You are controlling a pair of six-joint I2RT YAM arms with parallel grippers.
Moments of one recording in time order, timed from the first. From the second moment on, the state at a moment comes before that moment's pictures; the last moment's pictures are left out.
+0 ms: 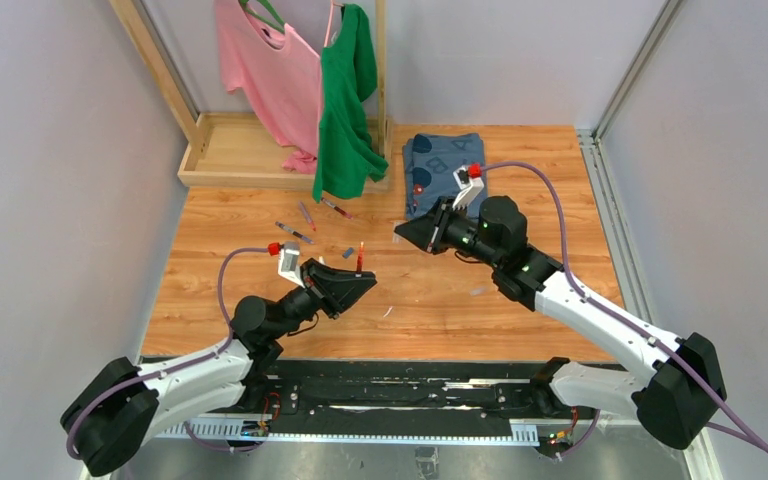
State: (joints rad) left arm -0.75 0.86 0.07 1.16 0.23 -0.75; right arm 0.70 1.13 0.83 0.11 -0.23 0.70
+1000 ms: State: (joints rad) left arm -0.75 0.87 0.09 1.21 0.29 -0.76; right arm 0.78 1.18 0.84 0.54 -0.39 0.73
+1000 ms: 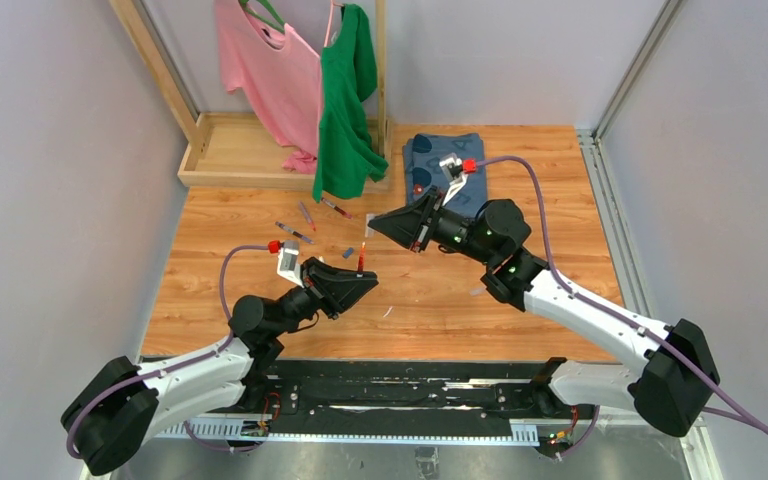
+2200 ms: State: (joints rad) left arm -0.75 0.85 0.10 1.18 0.29 -0.75; right arm 0.81 1.22 0.87 0.56 -0.44 0.72
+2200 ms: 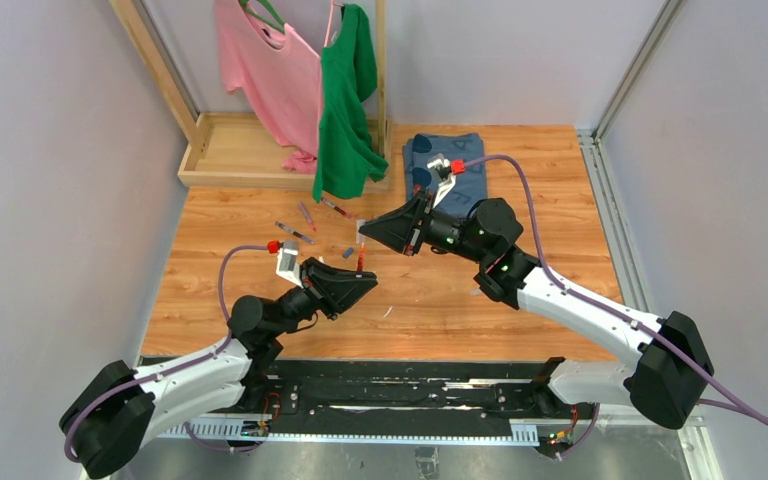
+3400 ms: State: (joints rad) left arm -0.75 0.82 0.10 1.16 0.29 -0.75; right arm 0.81 1.22 0.88 0.56 -0.42 0.68
